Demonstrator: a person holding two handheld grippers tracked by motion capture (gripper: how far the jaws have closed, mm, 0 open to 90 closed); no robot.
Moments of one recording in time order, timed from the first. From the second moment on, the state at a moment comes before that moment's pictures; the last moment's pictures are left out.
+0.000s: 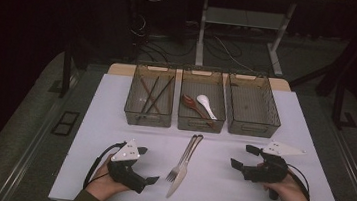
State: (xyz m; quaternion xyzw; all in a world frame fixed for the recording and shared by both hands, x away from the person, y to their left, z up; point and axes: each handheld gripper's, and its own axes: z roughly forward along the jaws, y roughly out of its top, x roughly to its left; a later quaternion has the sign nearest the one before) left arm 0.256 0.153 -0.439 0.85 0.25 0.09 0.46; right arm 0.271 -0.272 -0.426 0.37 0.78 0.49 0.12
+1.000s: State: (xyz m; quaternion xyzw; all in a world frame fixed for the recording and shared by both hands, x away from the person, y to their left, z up) left arm 0.247 0.133 -0.422 0.85 0.23 0.06 0.47; right arm 0.252 -0.290 -0.444 0.37 0.80 0.46 0.14
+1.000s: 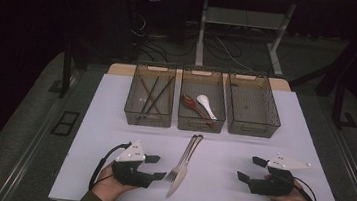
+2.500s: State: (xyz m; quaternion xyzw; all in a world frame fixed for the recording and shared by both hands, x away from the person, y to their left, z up) left arm 0.257 0.119 -0.434 0.88 0.27 0.06 0.38; right arm 0.252 -0.288 -0.444 0.37 0.80 0.45 0.14
